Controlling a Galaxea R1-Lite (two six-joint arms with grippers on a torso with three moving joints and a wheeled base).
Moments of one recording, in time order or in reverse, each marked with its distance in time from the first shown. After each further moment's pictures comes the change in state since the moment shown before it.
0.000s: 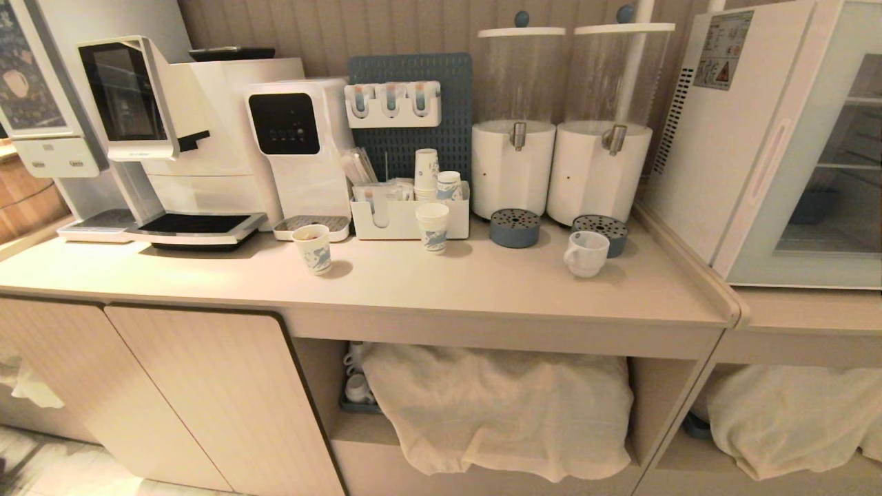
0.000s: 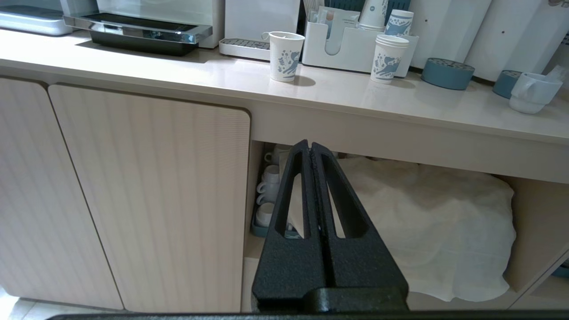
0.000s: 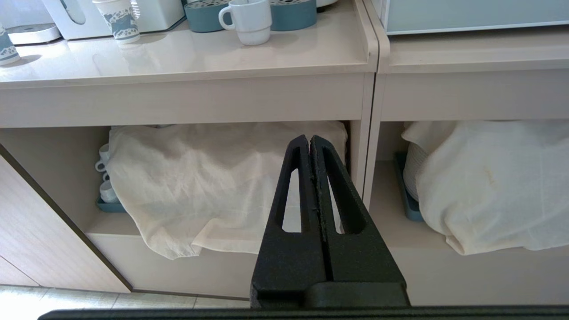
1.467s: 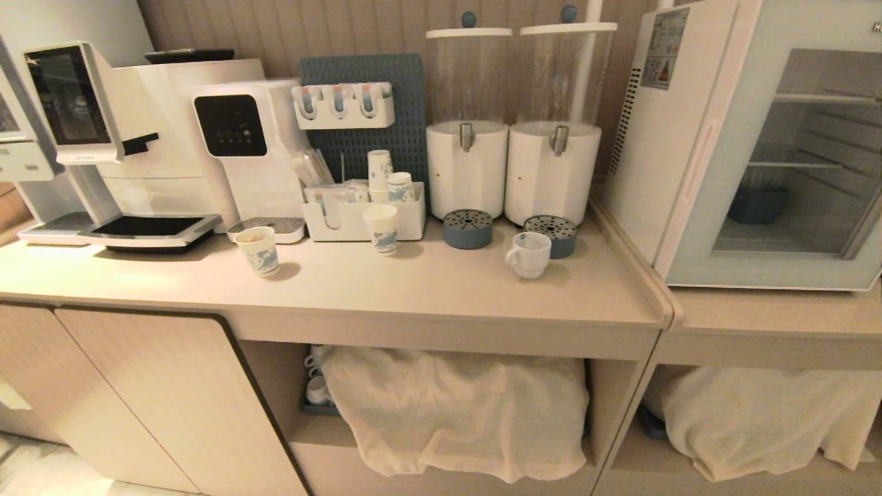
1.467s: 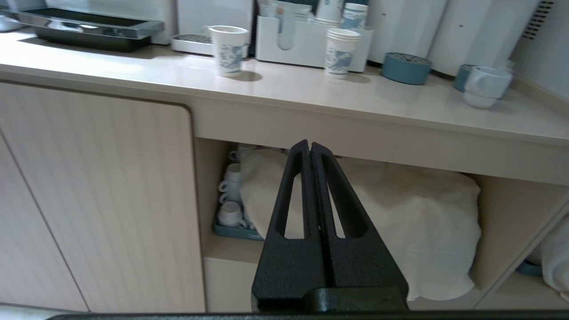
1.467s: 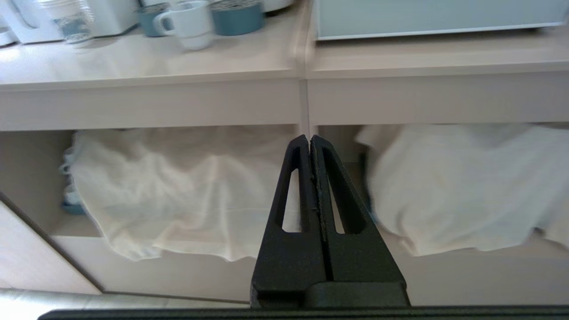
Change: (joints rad) left arm 0.000 0.000 0.000 -0.002 0.001 0.004; right arm 0.000 0.001 0.000 0.000 -0.001 -0.002
